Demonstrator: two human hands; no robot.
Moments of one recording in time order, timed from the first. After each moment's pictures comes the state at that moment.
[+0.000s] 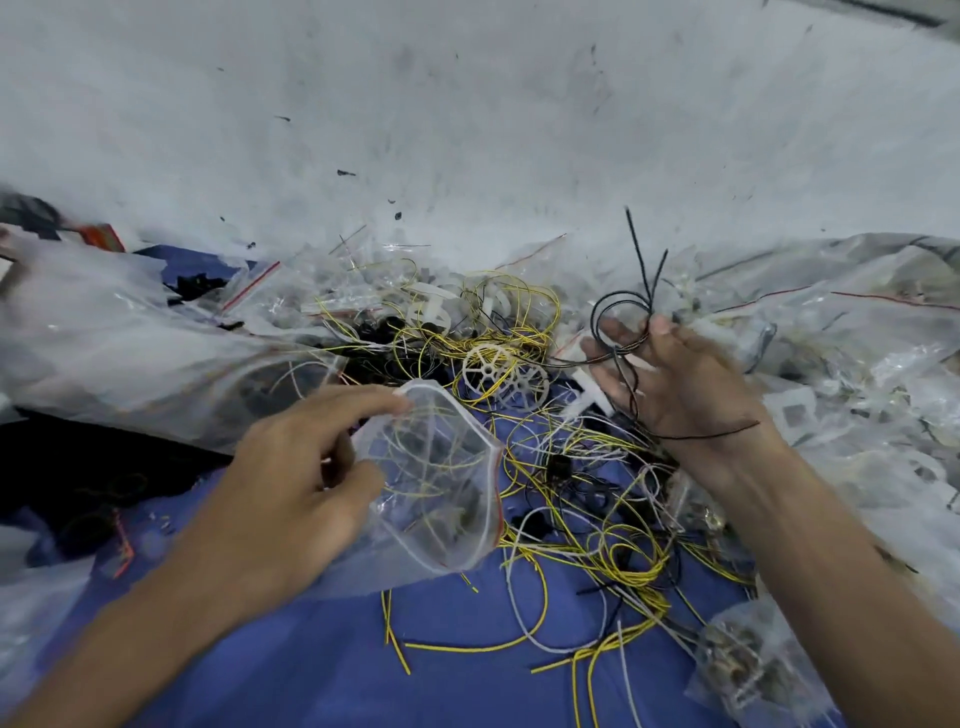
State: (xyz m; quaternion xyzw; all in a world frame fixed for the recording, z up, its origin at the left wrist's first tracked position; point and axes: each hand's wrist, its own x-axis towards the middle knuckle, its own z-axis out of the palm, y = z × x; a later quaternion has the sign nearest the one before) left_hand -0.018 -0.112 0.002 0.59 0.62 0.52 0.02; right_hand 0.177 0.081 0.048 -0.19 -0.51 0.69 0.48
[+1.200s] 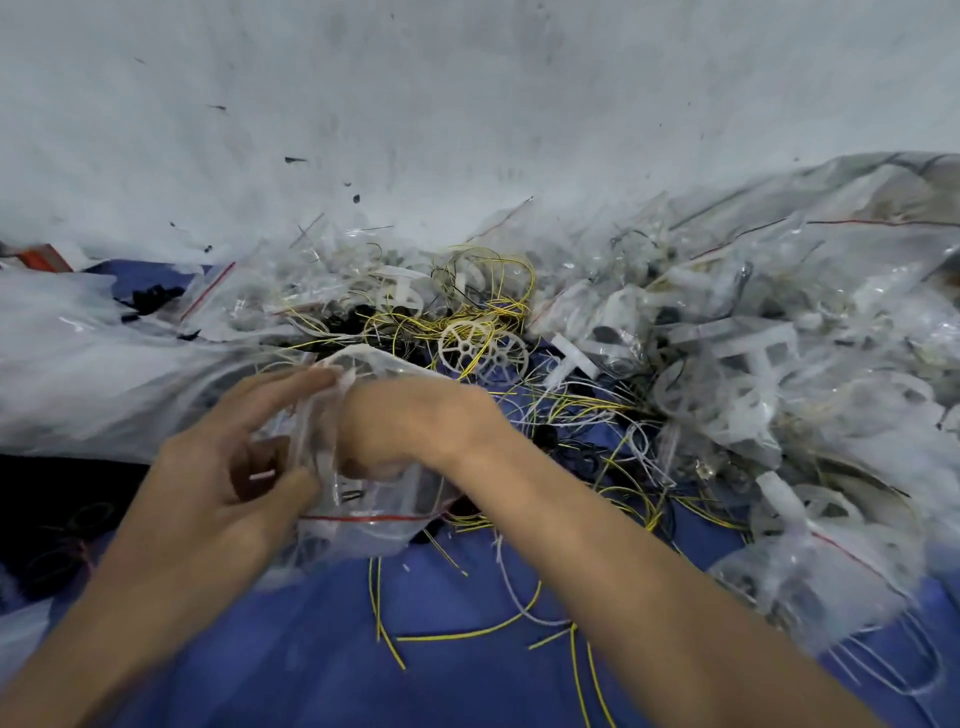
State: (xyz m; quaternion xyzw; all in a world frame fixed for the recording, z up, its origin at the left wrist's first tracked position) left_hand -0.015 -0.120 0.006 0.55 0.59 0.58 0.10; right_hand 0.049 0.003 0.042 -0.12 -0.99 -0.05 -0.03
